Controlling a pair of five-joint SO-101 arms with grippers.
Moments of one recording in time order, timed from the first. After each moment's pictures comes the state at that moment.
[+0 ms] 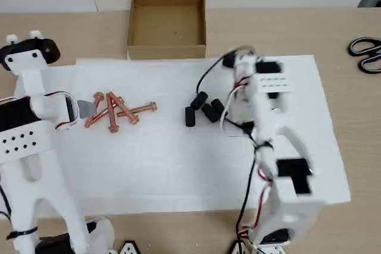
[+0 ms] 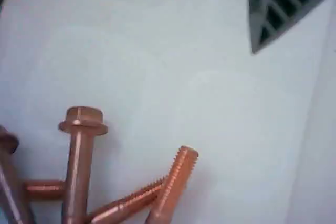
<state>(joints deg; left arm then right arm) -22.4 -23.2 14.8 88.7 -0.2 -6.3 12.2 -0.8 84.0 4.3</state>
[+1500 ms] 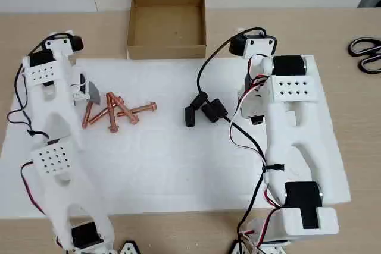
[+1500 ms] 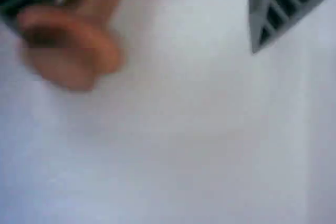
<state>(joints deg) -22.1 53.1 -47.7 93.1 -5.1 -5.1 0.4 -2.5 90.9 8.3</state>
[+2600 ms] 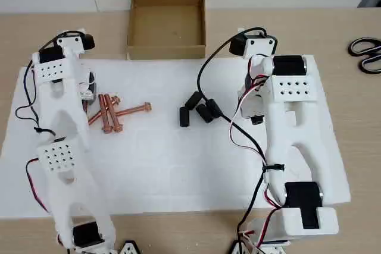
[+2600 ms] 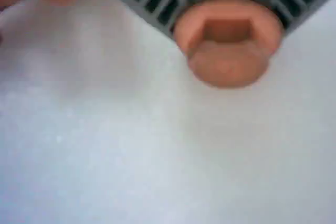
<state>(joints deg) -19.5 54.2 -49.9 96.5 -5.2 -5.1 0.4 -2.5 90.8 8.3</state>
